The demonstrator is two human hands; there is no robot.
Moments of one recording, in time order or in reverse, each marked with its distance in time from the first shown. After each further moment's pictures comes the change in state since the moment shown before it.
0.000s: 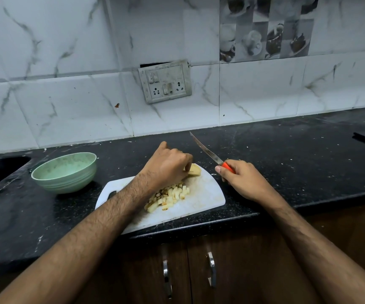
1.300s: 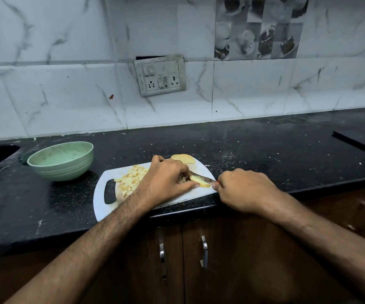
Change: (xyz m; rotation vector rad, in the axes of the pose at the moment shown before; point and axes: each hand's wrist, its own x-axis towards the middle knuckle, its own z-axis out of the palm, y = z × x) left_hand -0.059 0.032 0.007 -0.444 0.160 -0.114; right_hand -0.075 -0.099 -0.029 -0.746 -0.336 0.118
